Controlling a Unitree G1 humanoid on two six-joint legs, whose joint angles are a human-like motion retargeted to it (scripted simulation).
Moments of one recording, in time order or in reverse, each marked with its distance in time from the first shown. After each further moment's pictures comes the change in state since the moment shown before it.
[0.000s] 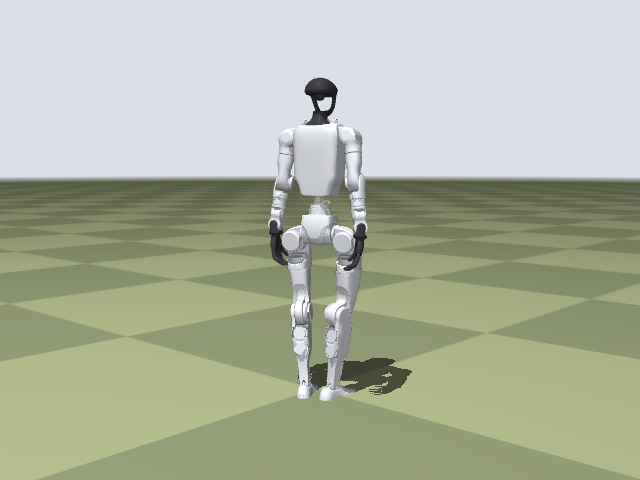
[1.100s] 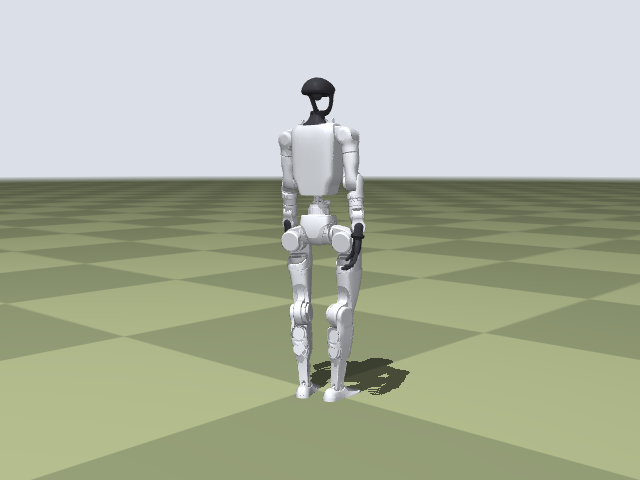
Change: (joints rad) left arm -0.244 0.006 -0.076 -0.058 -0.106 -0.006 0.024; right arm -0.077 0.020 0.056 0.071 -0.018 0.017 -0.002; waist -0.024 0.001 -0.013; left_leg -0.007 0.006 -0.031 -0.036 0.023 0.009; right_leg -0.021 -0.010 0.044 0.001 0.014 0.013
